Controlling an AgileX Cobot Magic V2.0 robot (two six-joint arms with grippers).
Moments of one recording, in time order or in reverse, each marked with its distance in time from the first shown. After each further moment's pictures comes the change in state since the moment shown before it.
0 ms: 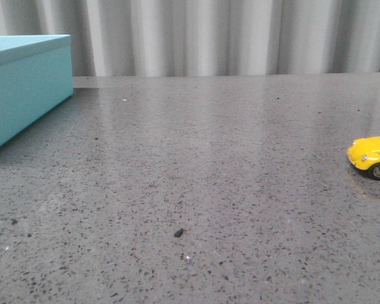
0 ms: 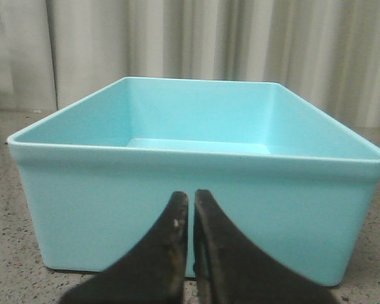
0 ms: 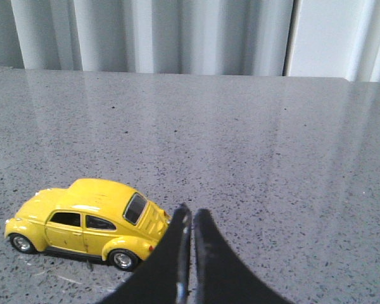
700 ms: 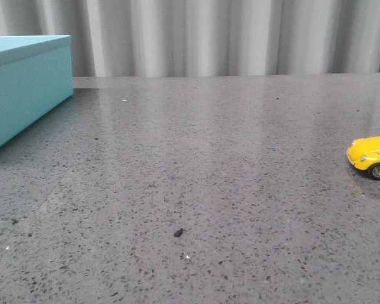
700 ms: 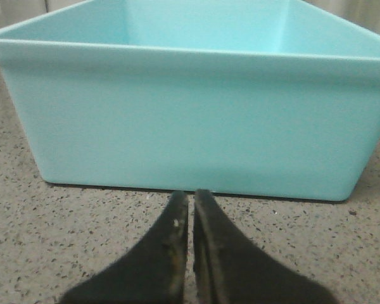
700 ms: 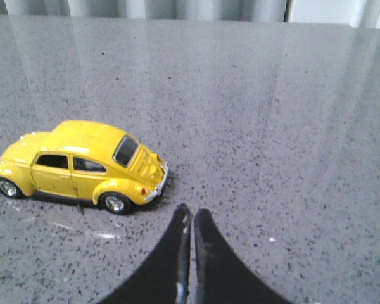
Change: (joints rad) left arm 0.000 0.000 0.000 0.000 0.195 0.000; right arm 0.000 0.000 0.000 0.000 0.125 0.000
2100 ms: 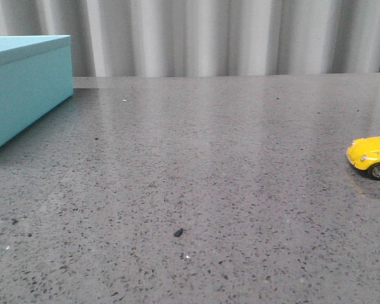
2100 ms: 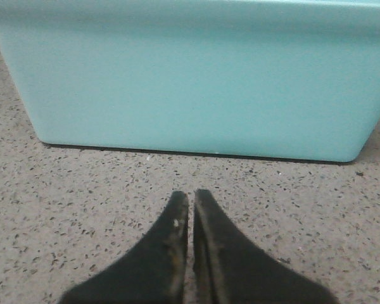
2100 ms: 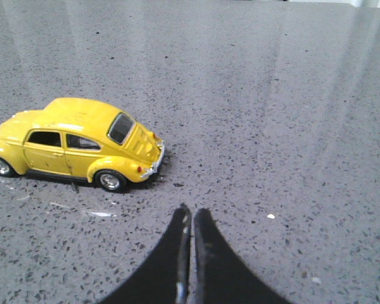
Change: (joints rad) left arm 0.000 0.000 0.000 0.000 0.098 0.000; right arm 0.000 0.000 0.000 0.000 0.061 0.000
